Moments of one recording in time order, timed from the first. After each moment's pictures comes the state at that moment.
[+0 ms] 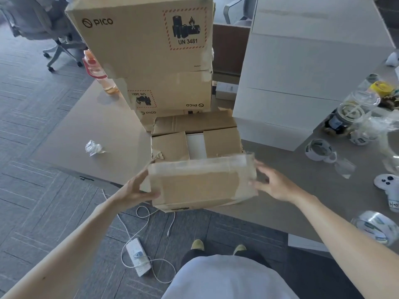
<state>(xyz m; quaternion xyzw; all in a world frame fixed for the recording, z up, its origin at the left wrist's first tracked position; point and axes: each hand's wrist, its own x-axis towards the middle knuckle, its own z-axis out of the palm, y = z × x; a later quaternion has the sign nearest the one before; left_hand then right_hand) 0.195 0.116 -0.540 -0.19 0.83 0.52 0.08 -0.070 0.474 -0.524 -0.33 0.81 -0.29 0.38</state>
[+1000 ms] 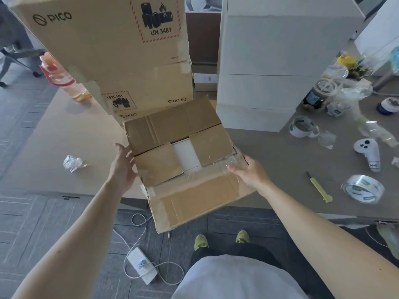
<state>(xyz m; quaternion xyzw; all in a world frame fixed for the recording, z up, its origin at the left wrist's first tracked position) 0.113 0.076 -0.549 -0.42 0.48 0.77 -0.07 -0.021 0.422 -0.555 -0.03 0.86 -0.40 0.32</state>
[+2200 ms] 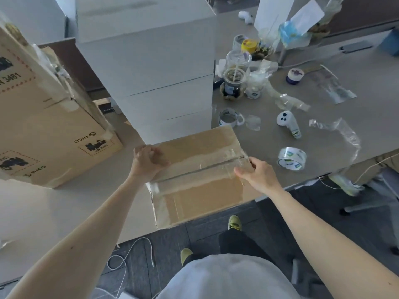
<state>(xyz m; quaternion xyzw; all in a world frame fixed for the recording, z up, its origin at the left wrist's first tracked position) -0.061 0.277 -0.543 -0.16 0.90 0.41 0.06 -0.048 0.626 -0.557 0.08 0.91 -0.35 0.19</state>
